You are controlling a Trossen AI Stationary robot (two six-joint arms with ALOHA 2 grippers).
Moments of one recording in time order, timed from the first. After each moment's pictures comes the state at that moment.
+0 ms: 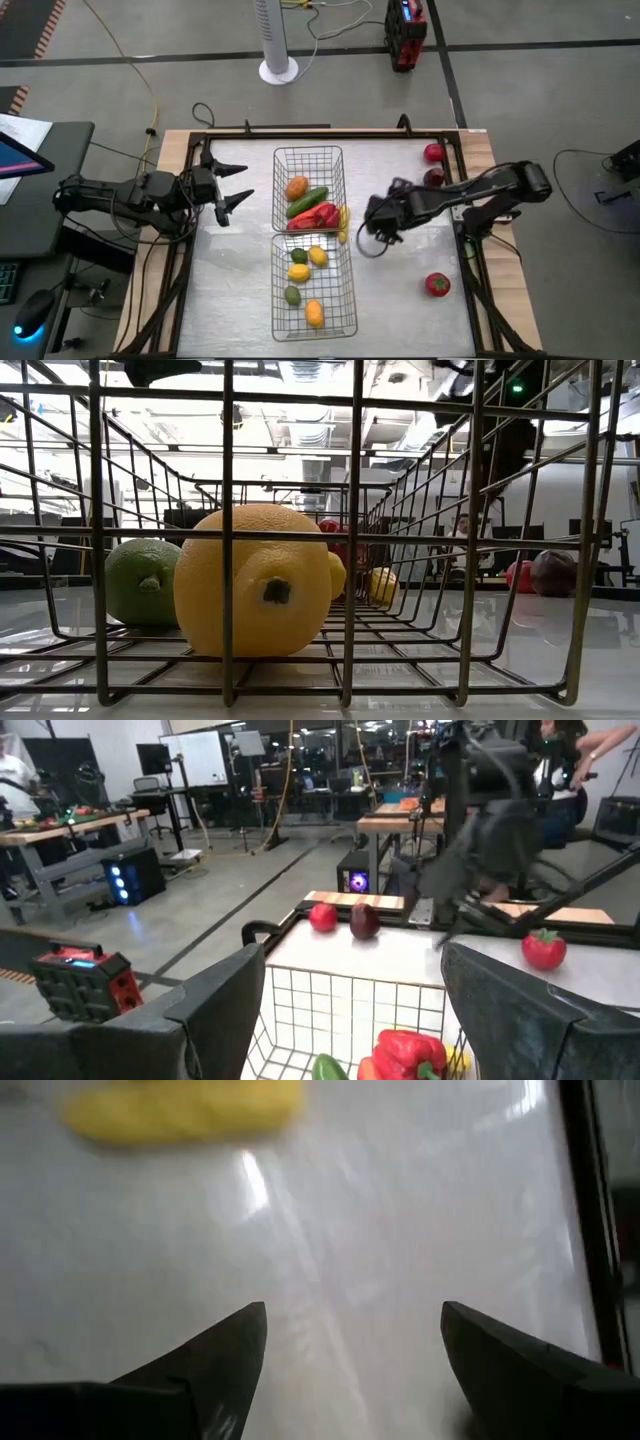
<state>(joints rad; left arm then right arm) -0.13 0.56 0.63 -0.12 -0.48 0.03 0.14 1.46 1.12 -1.11 0.47 0.45</state>
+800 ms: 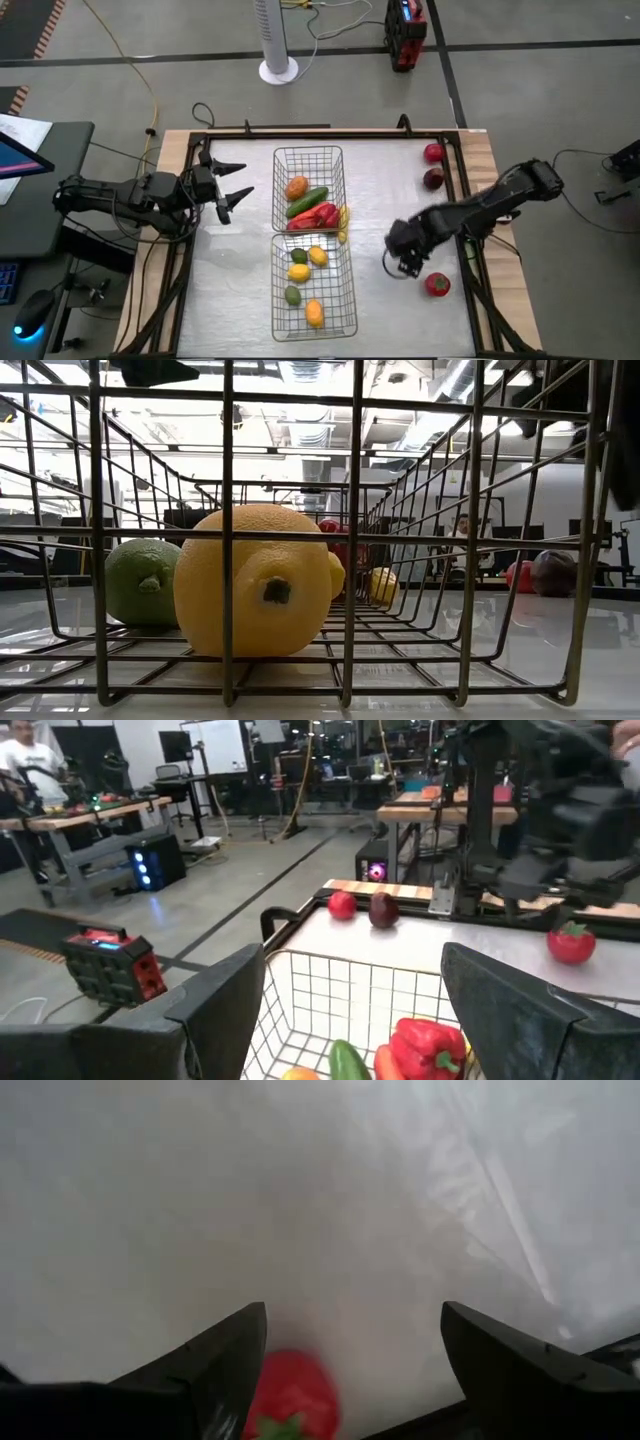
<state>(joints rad) -0.13 0.56 0.63 -0.15 -0.53 0.01 0.40 1.40 1.05 -1.21 -0.06 0.91</state>
